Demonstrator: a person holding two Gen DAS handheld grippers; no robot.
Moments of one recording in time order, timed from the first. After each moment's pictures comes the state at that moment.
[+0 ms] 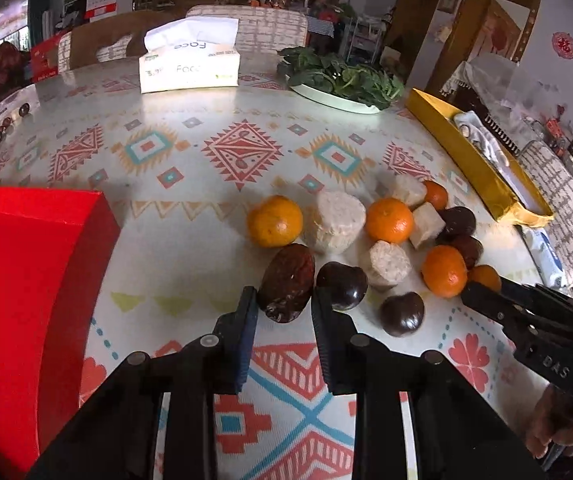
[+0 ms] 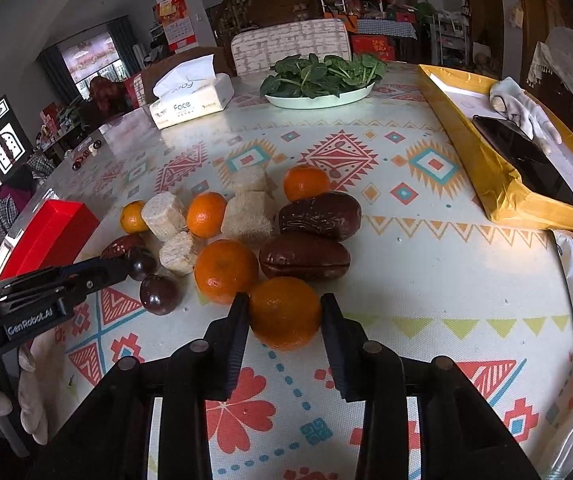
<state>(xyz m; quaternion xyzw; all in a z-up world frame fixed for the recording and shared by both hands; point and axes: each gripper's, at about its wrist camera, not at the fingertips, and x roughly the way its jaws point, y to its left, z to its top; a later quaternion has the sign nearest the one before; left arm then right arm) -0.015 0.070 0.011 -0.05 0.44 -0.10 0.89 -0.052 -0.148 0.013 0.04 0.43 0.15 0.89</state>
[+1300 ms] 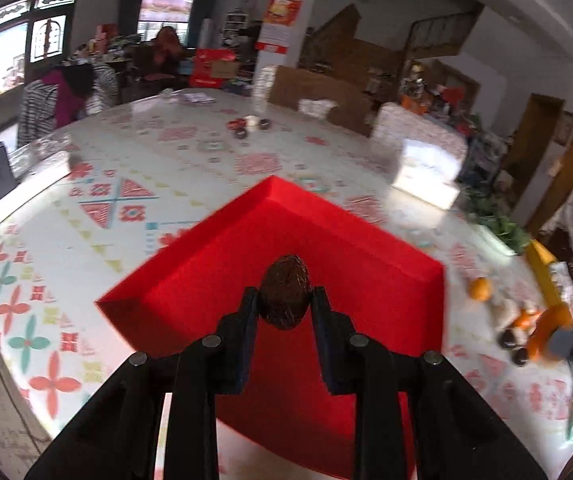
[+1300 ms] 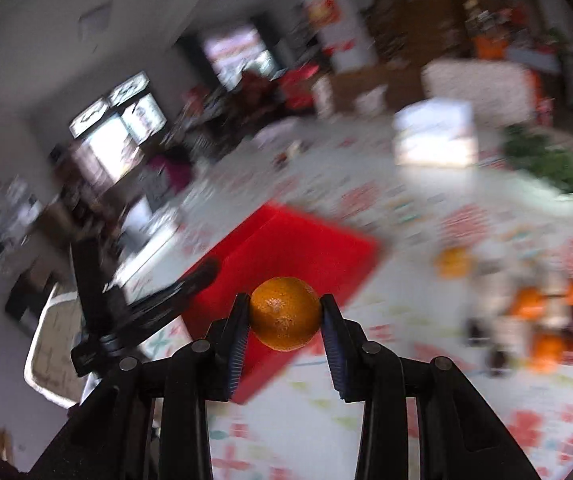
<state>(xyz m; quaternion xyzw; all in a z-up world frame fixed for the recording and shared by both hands) -0.143 0.301 0.056 -0.17 0.32 0.15 0.92 -0.097 0.048 0.110 0.04 0.39 0.43 0.82</state>
